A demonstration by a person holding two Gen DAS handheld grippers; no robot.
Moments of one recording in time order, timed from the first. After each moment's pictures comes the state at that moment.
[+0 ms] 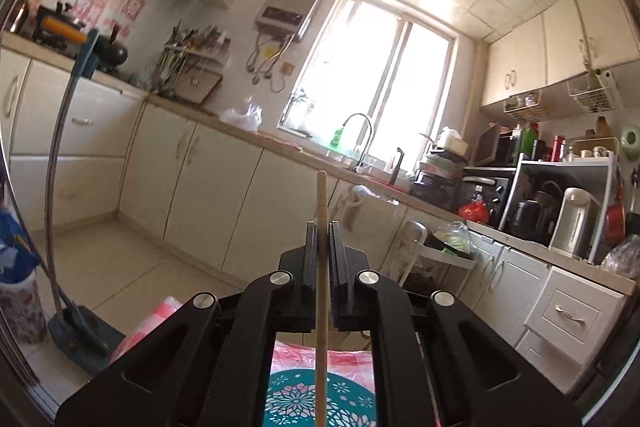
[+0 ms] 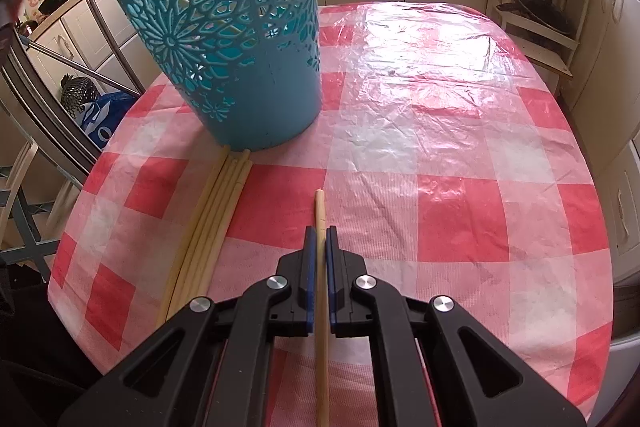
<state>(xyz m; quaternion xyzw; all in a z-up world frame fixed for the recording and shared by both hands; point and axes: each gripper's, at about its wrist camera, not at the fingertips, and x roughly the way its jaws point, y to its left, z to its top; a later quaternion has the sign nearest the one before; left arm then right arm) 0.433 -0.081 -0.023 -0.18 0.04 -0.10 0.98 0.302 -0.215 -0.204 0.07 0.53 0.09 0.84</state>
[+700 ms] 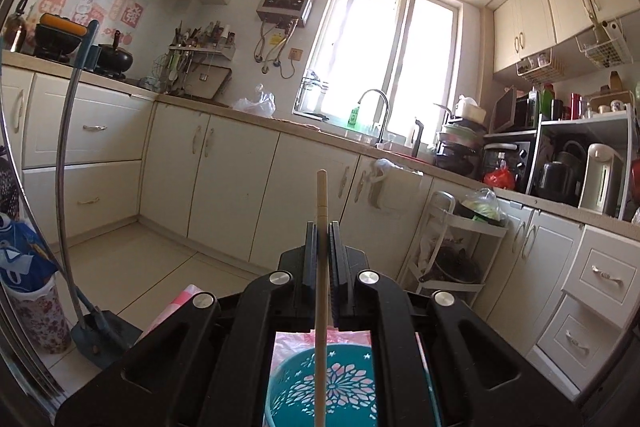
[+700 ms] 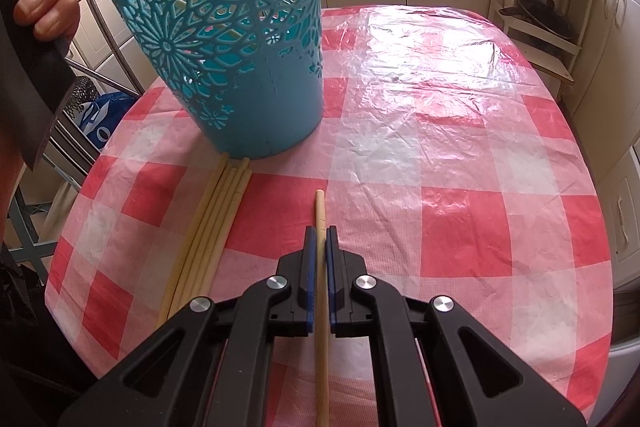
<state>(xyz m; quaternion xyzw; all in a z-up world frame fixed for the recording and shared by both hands) 0.450 -0.092 -0.063 -0.12 0.06 -0.07 0.99 0.306 -0.213 -0.205 0.07 0.53 0.09 0.84</state>
